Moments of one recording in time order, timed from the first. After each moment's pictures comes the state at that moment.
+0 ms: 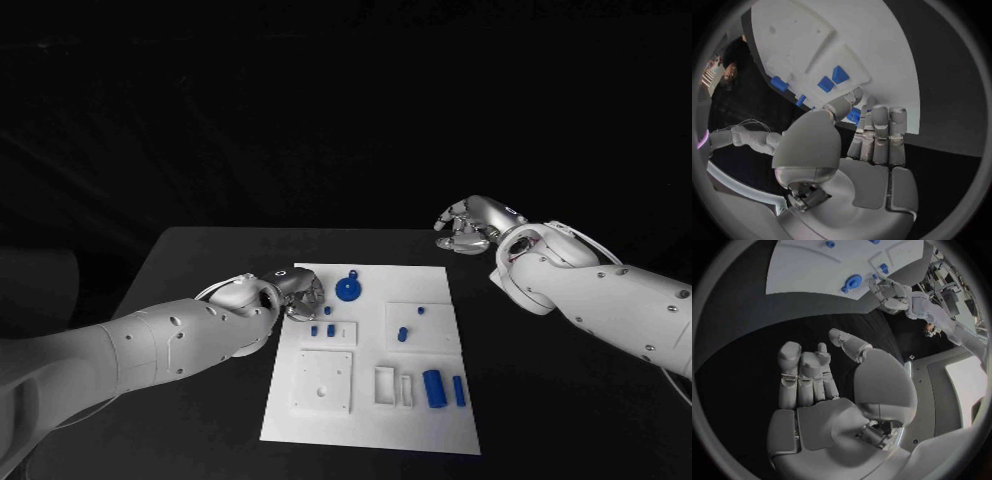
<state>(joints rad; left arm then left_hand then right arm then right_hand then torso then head) 1.14 -0.62 -0.15 1.10 -1.43 -0.31 -0.04 1.20 -0.16 0.64 -0.28 0.07 0.88 0.14 0.21 0.49 1.21 0.09 0.06 0.17 1.13 -0.02 1.29 0.57 0.05 0.95 -0.12 1.06 1.31 1.22 -0.65 0.07 1.21 -1.38 -0.40 -0.15 1.08 -0.25 0.72 -0.21 0.27 0.94 0.12 0.29 0.45 1.10 0.01 1.11 1.02 1.29 -0.10 1.22 0.93 0.19 1.32 -0.07 0.95 1.31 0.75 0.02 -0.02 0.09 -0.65</state>
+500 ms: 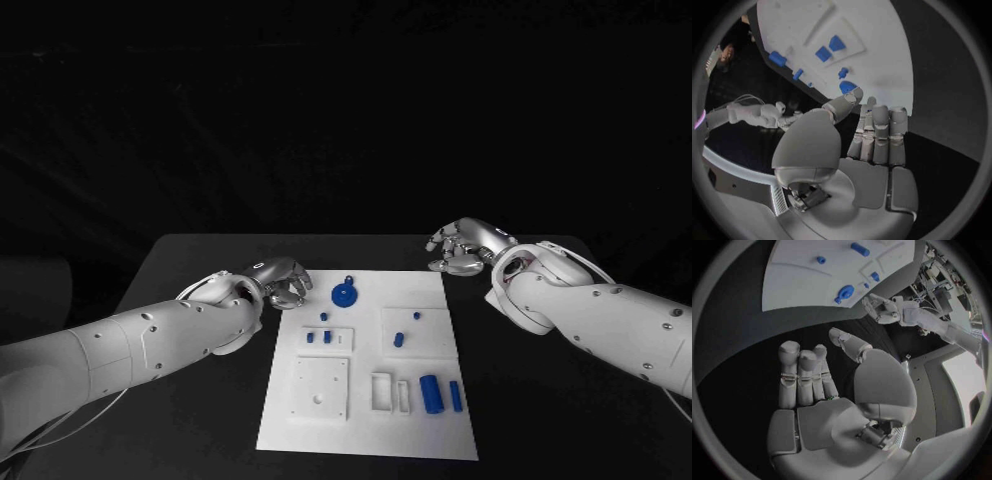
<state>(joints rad) 1.15 -0.68 -0.11 1.12 -1.23 -0.39 0.01 1.18 -0.16 0.65 -0.26 0.06 0.90 0.16 0.23 0.50 1.21 0.09 0.07 0.17 1.10 -0.02 1.26 0.54 0.05 0.93 -0.11 1.03 1.31 1.17 -0.68 0.06 1.23 -1.35 -0.36 -0.08 1.07 -0.24 0.72 -0.24 0.22 0.91 0.14 0.28 0.45 0.98 0.03 0.85 0.83 1.23 -0.08 1.17 0.91 0.19 1.25 -0.05 0.90 1.31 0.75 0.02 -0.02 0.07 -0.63</state>
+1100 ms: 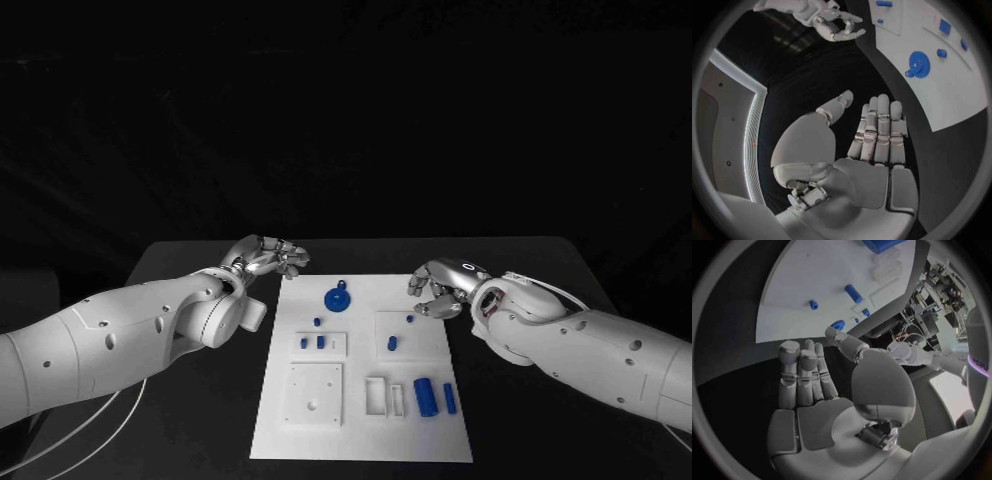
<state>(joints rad) 1.22 -0.79 -0.10 1.31 -0.28 -0.40 0.24 1.05 -0.13 0.59 -0.23 0.05 0.88 0.16 0.26 0.51 1.20 0.12 0.07 0.17 0.91 0.06 0.83 0.34 0.07 0.72 -0.04 0.74 1.17 1.11 -0.66 0.02 1.24 -1.55 -0.30 -0.02 1.12 -0.23 0.74 -0.27 0.16 0.93 0.16 0.30 0.46 1.05 0.09 0.27 0.34 1.25 -0.03 1.18 0.89 0.19 1.27 -0.05 0.87 1.31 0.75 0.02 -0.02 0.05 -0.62</state>
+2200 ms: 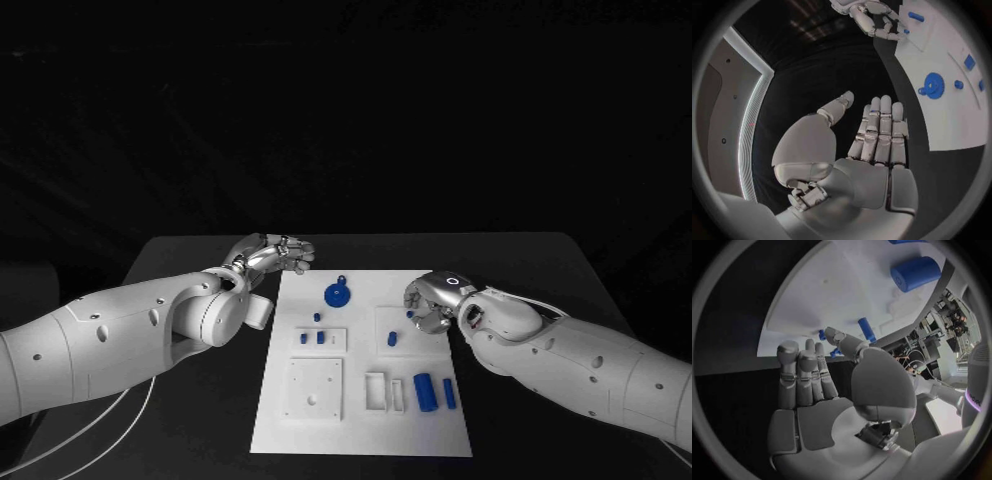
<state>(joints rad) 1.22 -0.81 -0.10 1.36 -0.13 -0.34 0.29 1.04 -0.11 0.59 -0.26 0.05 0.86 0.17 0.27 0.52 1.19 0.13 0.07 0.16 0.90 0.10 0.69 0.31 0.06 0.67 0.00 0.68 1.16 1.07 -0.58 -0.03 1.14 -1.75 -0.33 -0.06 1.14 -0.25 0.78 -0.25 0.12 0.94 0.15 0.31 0.45 1.13 0.09 0.20 0.27 1.26 -0.02 1.18 0.87 0.18 1.29 -0.04 0.86 1.31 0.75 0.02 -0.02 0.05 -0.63</state>
